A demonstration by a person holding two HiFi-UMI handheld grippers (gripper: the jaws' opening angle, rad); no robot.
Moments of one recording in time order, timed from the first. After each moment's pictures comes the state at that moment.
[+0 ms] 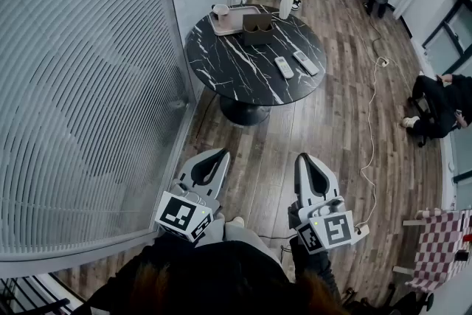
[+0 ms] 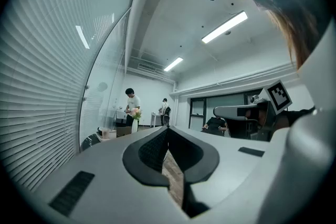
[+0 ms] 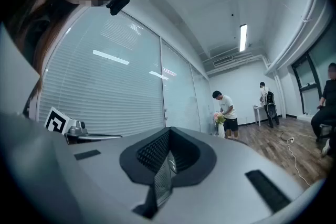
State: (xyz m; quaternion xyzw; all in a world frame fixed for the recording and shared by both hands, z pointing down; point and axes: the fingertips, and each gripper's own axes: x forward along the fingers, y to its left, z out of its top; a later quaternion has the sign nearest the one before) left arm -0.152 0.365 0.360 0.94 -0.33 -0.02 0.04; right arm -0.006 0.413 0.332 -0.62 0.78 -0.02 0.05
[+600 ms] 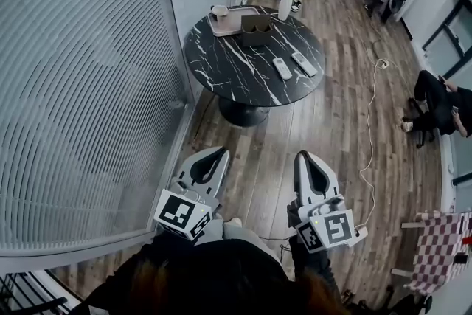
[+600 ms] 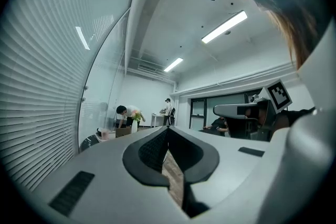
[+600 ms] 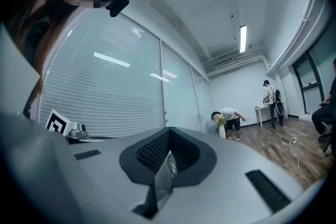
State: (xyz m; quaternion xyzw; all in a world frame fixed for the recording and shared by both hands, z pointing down) left arm -0.141 0.362 0.358 0.94 -0.33 -0.02 0.04; right arm 0.003 0.410 0.326 -0.61 0.79 -0.02 0.06
